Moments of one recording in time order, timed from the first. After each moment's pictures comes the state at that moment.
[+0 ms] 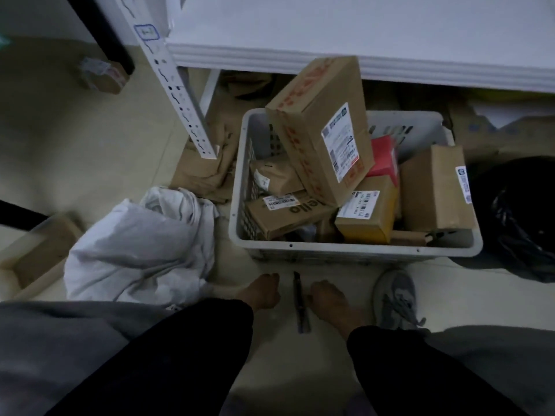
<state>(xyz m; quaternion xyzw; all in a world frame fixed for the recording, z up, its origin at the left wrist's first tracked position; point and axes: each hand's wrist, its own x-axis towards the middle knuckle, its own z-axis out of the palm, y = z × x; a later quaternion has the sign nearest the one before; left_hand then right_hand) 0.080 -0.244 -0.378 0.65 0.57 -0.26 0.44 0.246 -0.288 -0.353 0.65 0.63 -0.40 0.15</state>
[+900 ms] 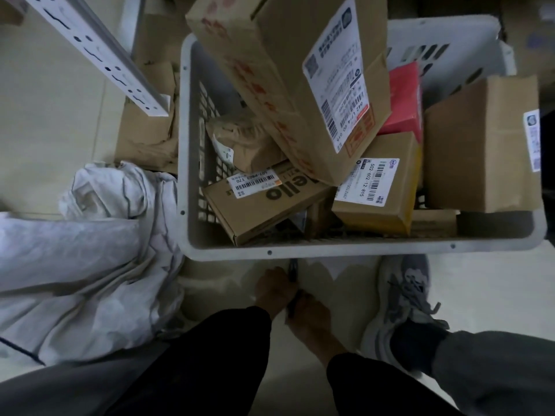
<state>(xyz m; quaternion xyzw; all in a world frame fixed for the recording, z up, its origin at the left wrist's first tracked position) 0.146 -0.259 -0.468 0.54 0.68 -0.21 0.45 0.219 -0.342 -0.476 0.73 0.54 -0.39 0.12</state>
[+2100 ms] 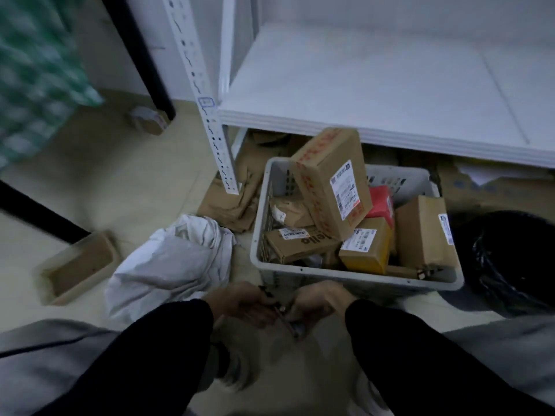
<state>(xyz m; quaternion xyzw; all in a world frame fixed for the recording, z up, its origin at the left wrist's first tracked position) 0.023 -0.234 -0.246 0.28 0.60 -0.10 0.74 0.211 -0.232 -0.255 0.50 0.39 -0.75 0.21</state>
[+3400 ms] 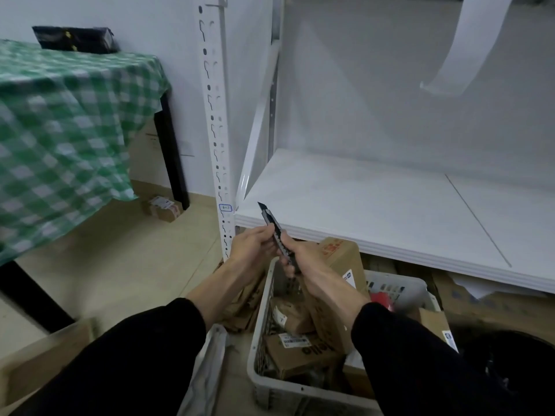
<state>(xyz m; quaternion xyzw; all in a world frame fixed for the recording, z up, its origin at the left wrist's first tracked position) 0.046 -0.078 -0.034 0.28 0.44 0.56 0.64 0.167 -0.080 -0.043 0.54 0.42 -0.61 -0.40</state>
